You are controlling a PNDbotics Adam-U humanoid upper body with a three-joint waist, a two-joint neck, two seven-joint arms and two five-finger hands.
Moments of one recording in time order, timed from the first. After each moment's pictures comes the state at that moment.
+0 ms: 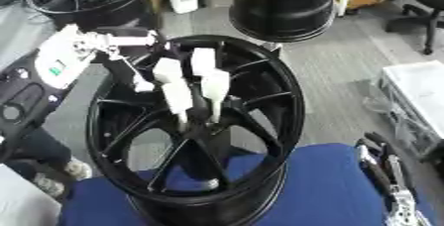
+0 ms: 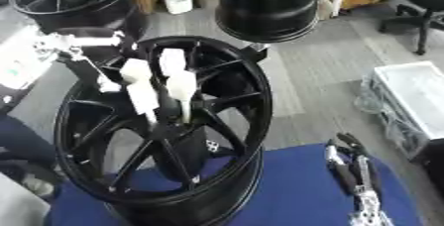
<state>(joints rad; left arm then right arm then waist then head) -0.97 0.51 -0.53 -0.96 -0.24 -0.41 -0.70 -0.04 -0.19 0.06 -1.33 0.10 -0.17 -0.26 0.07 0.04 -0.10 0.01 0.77</state>
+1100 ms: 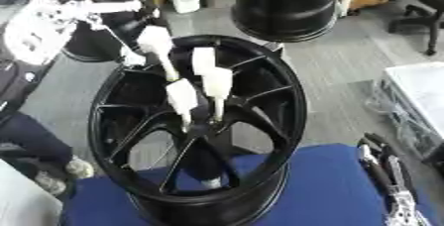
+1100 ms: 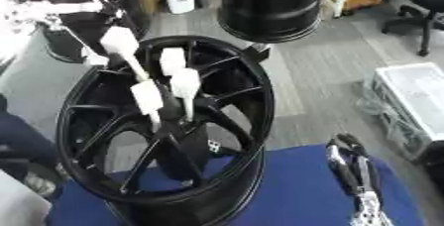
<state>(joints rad) -1.02 0.67 -0.38 -1.10 -0.09 -0.38 -0.74 -0.03 -0.19 0.05 -1.32 0.10 -0.17 -0.27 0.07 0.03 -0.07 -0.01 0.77</state>
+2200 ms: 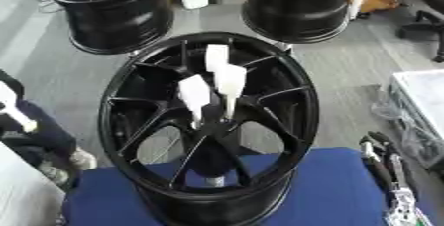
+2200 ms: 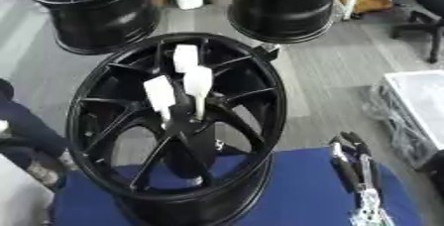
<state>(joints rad) -0.50 0.84 -0.02 -0.81 -0.16 -0.28 -0.80 -0.04 -0.19 0.03 -1.32 0.10 -0.16 -0.30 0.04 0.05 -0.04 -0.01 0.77</state>
